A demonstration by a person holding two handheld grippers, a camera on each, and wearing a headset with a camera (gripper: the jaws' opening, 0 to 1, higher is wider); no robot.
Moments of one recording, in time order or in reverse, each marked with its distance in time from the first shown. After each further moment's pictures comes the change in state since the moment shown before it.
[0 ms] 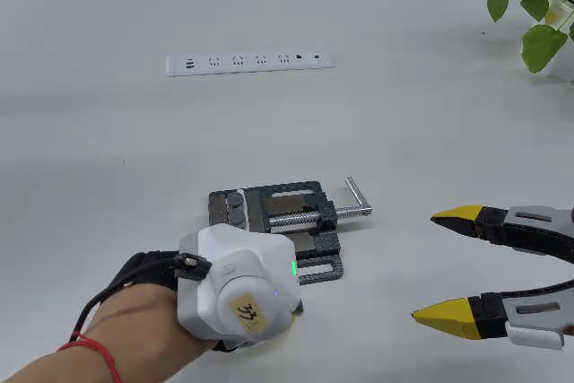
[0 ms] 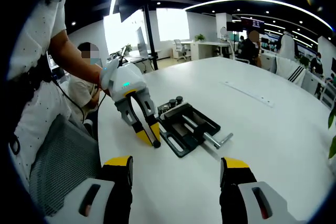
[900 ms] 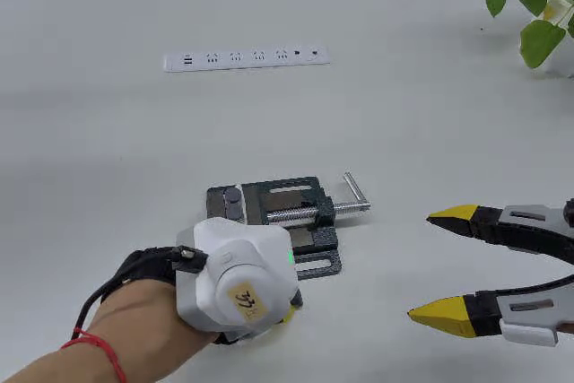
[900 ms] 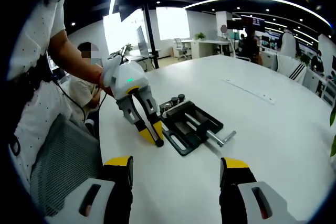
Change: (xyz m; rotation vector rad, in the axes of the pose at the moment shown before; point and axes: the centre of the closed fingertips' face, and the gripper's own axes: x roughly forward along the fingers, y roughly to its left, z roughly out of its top) left arm -0.001 0.001 0.005 -0.056 -0.027 0.016; right arm 0.002 0.006 -0.004 0.011 0.010 0.013
